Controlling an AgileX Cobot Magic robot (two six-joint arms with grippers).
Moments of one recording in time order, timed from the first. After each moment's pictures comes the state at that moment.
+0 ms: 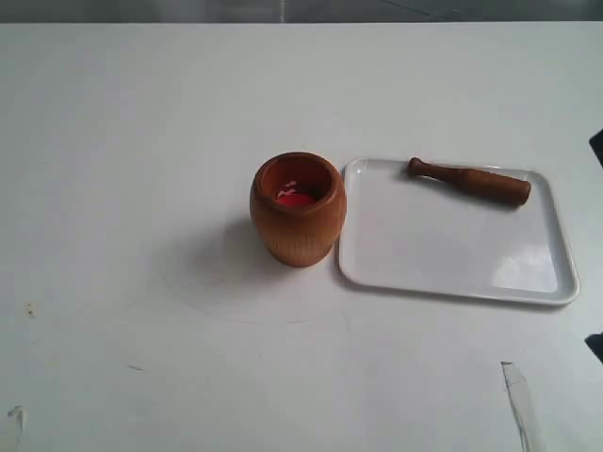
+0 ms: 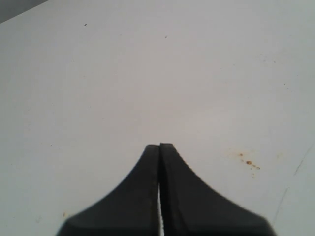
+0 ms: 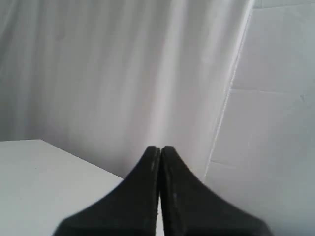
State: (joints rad) left arm 0.02 0.00 0.00 0.07 0.44 0.35; right arm 0.54 0.45 -0.01 -0.33 -0.66 0.12
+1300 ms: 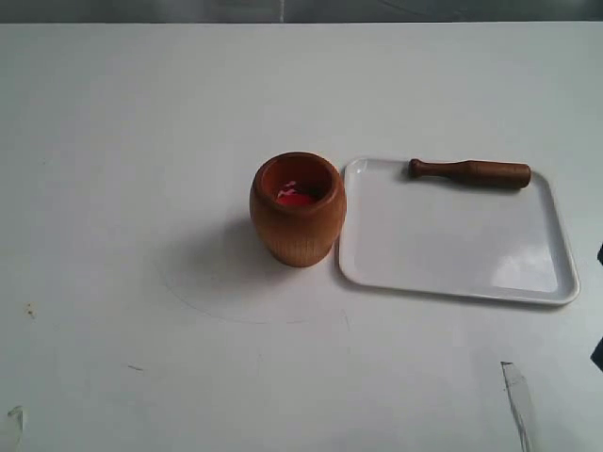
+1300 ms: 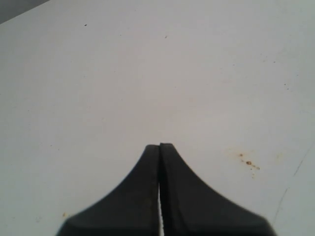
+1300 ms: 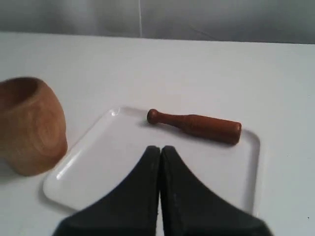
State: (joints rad) left arm 0.02 0.00 0.00 0.07 0.44 0.35; right arm 0.51 0.19 0.00 -0.40 0.21 0.51
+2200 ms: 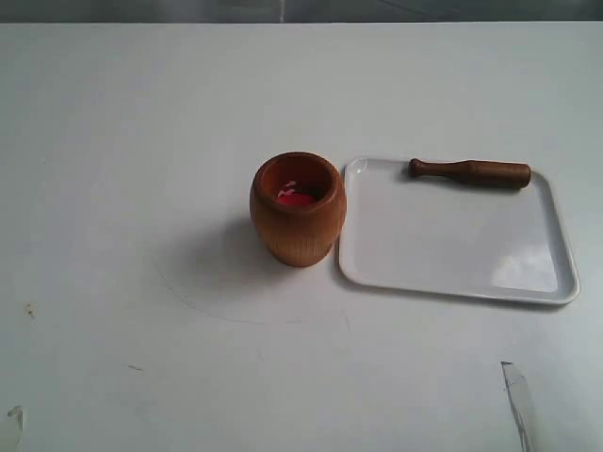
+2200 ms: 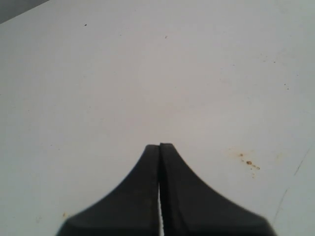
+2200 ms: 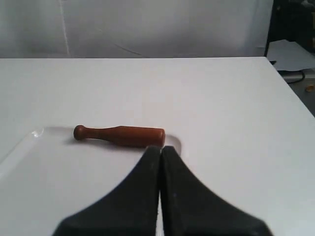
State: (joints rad) left arm 0.02 0.00 0.00 0.07 0.44 0.35; right arm 0.18 0.00 0.00 -0.07 0.34 0.09
